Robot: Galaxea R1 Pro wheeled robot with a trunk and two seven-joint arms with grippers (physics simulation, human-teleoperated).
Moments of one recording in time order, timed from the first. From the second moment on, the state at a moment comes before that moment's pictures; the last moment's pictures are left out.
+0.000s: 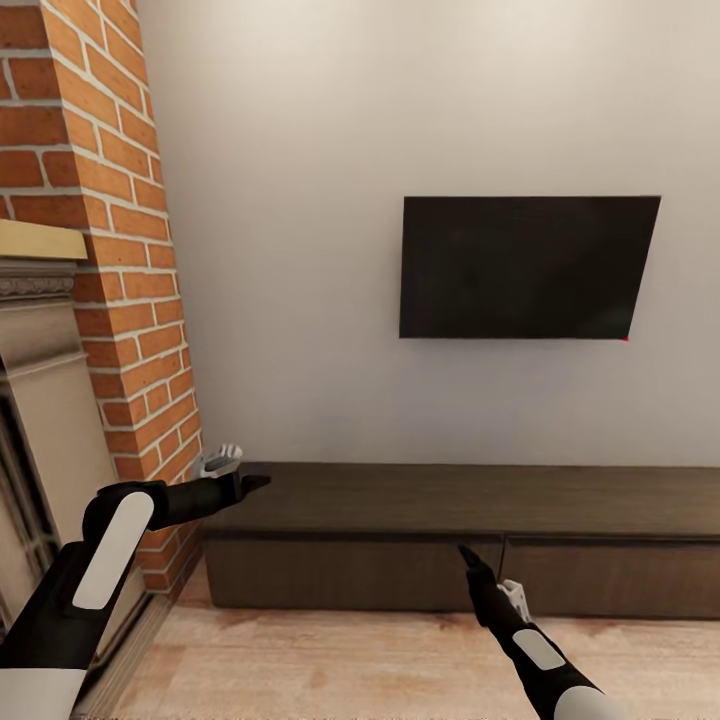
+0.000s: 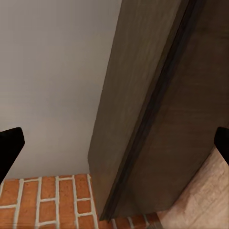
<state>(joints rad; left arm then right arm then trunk) -0.51 0.20 0.00 -1.46 0.81 1.04 0.08 -0.58 0.01 -0.49 -0.25 -0.83 0.13 0.44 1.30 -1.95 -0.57</state>
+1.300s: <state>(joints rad) -0.51 0.20 -0.01 -1.46 0.81 1.04 0.08 -0.58 0.03 -0.48 -0.25 -0.83 0.13 0.45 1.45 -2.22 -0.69</state>
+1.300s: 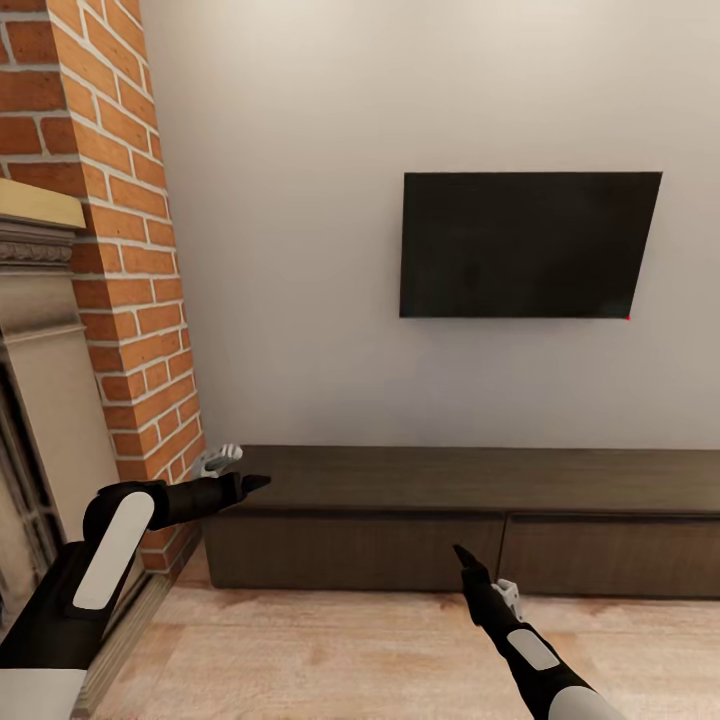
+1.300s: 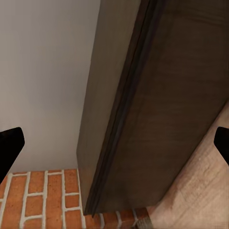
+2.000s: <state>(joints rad) -0.51 0.20 0.00 -1.46 0.81 1.04 0.08 -0.58 0.03 -0.50 -0.25 -0.84 0.07 0.60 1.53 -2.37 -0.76</state>
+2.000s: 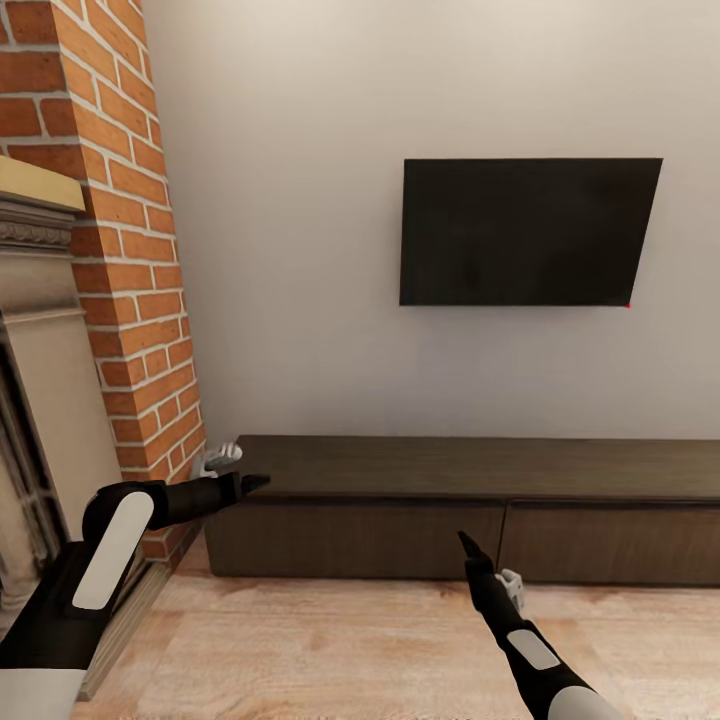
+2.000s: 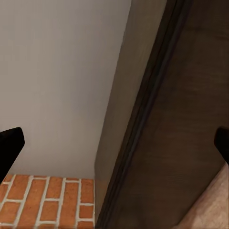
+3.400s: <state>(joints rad) -0.51 0.20 0.00 -1.46 0.81 1.04 0.08 -0.58 0.03 -0.50 -0.25 -0.84 0.08 0.63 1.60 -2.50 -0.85</state>
